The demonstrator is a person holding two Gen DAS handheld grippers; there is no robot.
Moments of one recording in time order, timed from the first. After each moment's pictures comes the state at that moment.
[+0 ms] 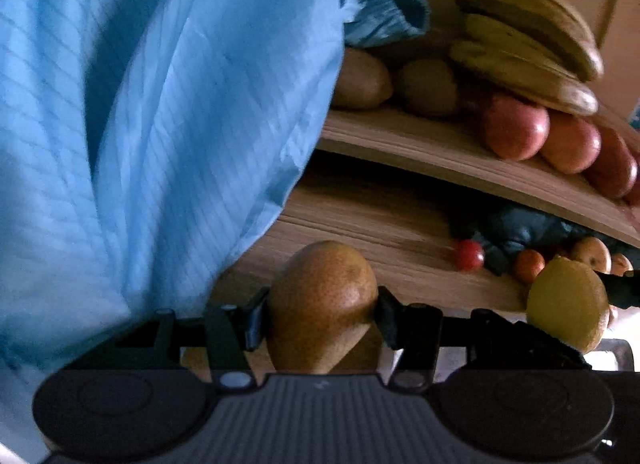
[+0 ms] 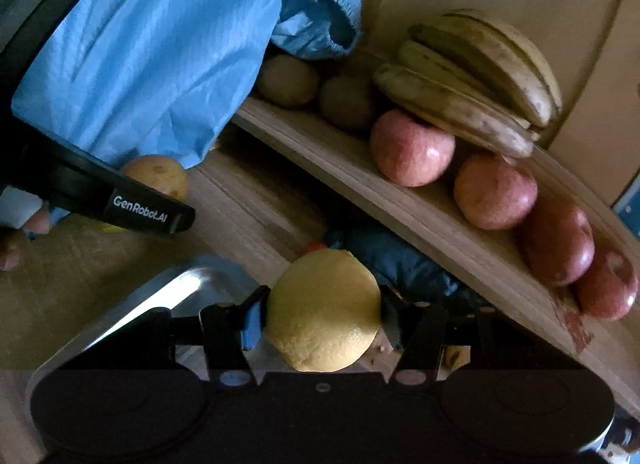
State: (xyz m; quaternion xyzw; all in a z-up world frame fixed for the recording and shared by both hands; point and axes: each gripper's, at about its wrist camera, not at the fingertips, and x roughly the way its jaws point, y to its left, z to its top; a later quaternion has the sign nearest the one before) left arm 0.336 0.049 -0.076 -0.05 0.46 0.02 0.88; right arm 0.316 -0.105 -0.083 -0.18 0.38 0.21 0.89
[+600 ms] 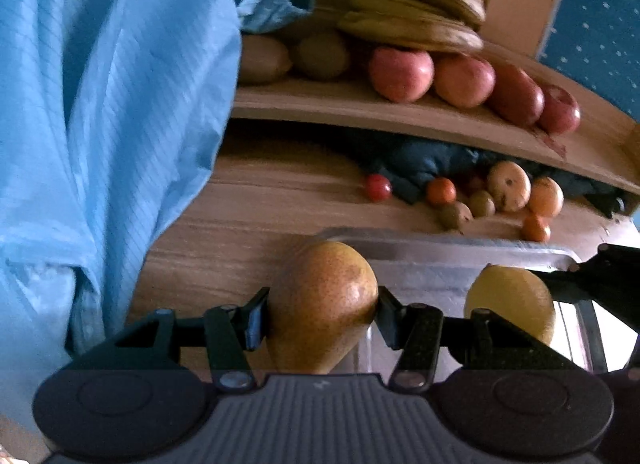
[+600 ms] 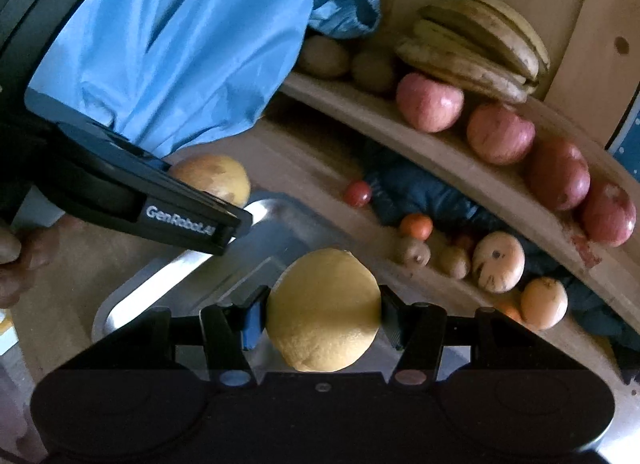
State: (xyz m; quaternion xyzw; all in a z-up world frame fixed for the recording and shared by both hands) left arm 0.275 0.005 -0.070 -0.01 0.47 -0.06 0.88; right arm 0.250 -0.127 -0.083 -0.15 0.40 0.24 0.87
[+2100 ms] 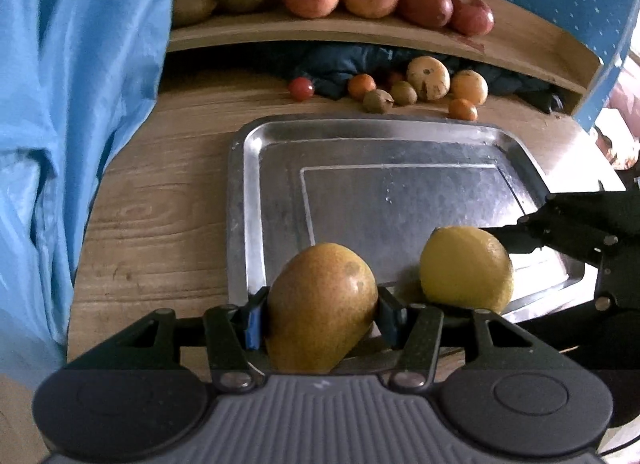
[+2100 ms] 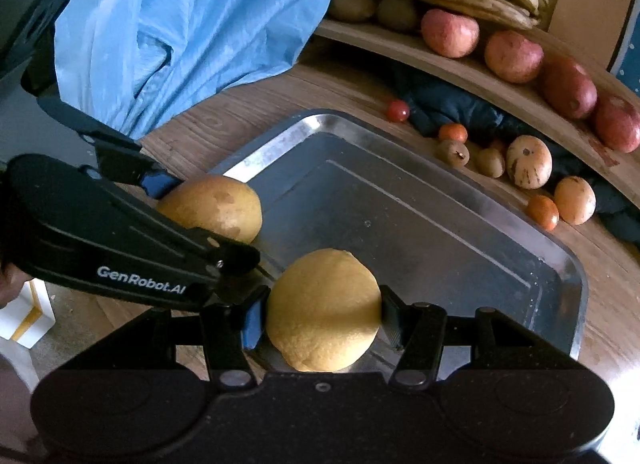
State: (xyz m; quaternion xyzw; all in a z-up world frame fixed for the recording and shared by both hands) left arm 0.199 -0.003 -0.094 0.04 0.50 -0.15 0.85; right arm 0.181 -0.130 -0.107 -0.11 0.44 0.24 0.86
